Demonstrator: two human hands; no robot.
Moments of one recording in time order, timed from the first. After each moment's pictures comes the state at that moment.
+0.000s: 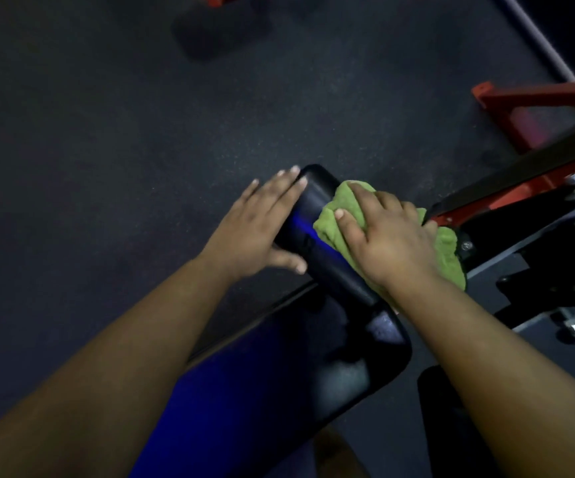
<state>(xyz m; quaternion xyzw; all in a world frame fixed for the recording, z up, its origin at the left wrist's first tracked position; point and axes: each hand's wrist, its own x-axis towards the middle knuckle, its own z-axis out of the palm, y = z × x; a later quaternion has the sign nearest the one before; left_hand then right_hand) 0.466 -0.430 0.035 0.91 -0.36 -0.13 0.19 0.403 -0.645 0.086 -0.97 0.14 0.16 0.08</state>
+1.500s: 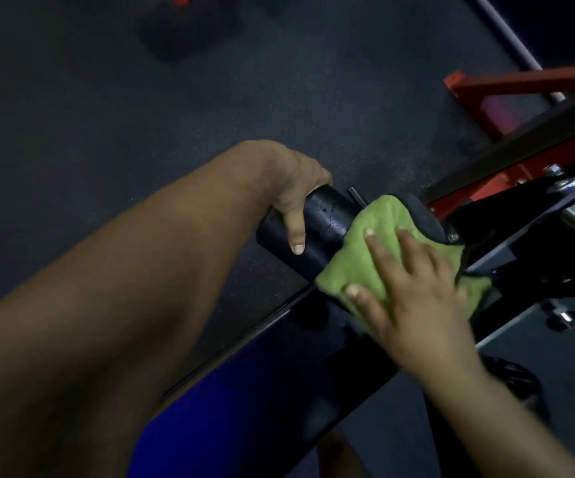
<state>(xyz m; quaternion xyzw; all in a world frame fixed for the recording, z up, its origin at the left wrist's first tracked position) 0.581 -0.520 0.101 0.79 -0.44 -0.43 -0.06 0.325 -0.637 0.116 -0.98 0.15 0.12 0.09</state>
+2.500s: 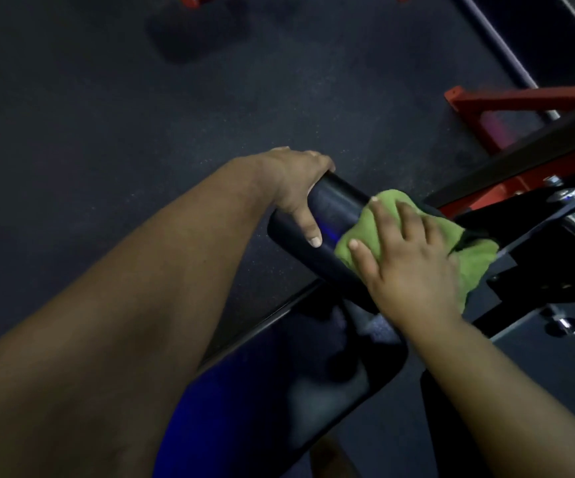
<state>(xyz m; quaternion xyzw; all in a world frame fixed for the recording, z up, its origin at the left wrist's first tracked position) 0.567 -0.495 0.085 0.84 -0.40 -0.34 0.11 0.367 -0.632 0.106 -0.97 0.19 0.13 0.01</state>
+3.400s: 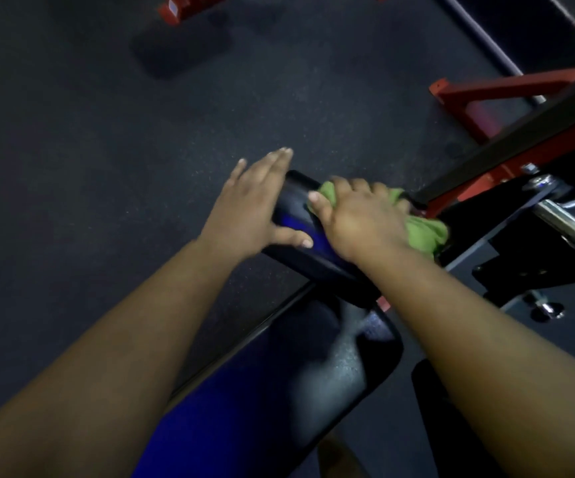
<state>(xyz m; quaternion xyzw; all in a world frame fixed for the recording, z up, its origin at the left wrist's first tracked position) 0.509 -0.467 0.058 0.91 -0.33 -0.14 0.20 0.446 -0.638 0.090 -0.96 0.20 0.18 0.03</state>
